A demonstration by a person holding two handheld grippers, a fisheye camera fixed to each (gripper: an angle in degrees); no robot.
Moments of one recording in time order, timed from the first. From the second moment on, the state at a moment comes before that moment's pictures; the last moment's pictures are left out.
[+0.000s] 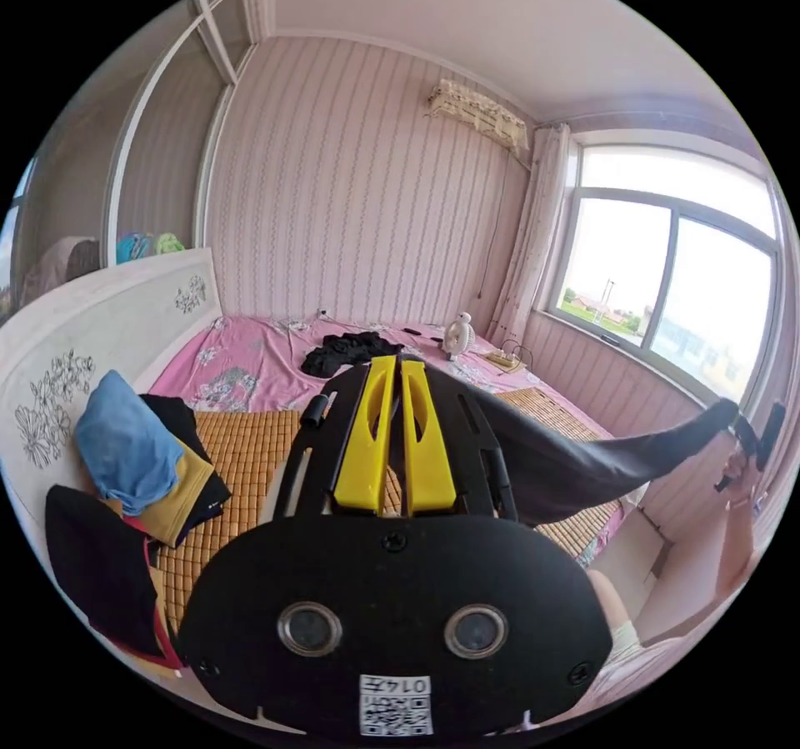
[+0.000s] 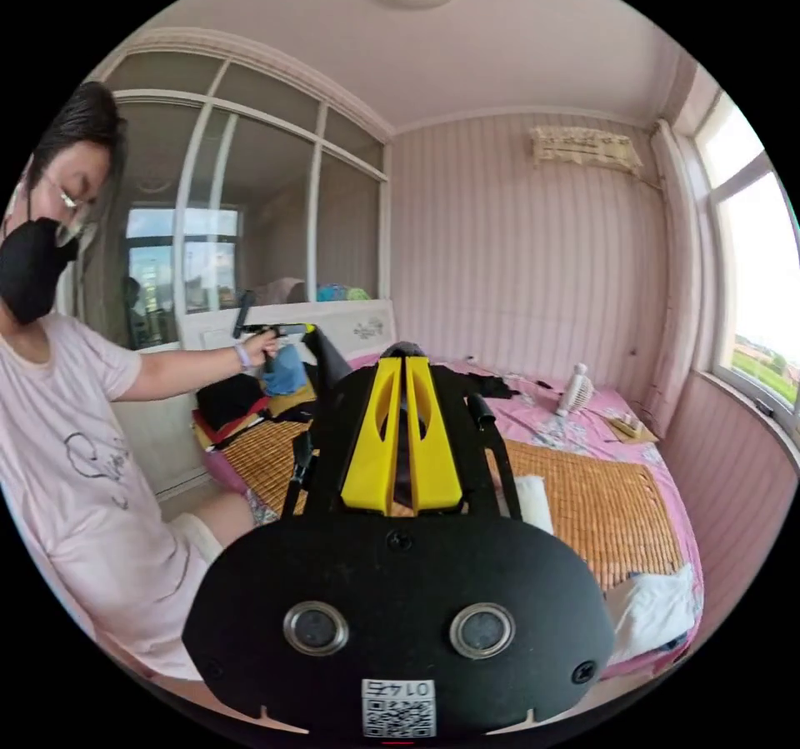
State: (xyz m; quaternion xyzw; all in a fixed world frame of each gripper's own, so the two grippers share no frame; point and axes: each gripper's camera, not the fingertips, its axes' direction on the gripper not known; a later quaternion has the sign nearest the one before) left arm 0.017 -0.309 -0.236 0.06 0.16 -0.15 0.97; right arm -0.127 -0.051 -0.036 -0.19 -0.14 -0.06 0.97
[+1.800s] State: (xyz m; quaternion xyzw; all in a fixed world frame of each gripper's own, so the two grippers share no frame) left arm 0.045 -0.059 -0.311 -0.08 0.30 -0.19 0.93; right arm -0.097 0.075 0.059 -0.38 -0.02 0.11 0.92
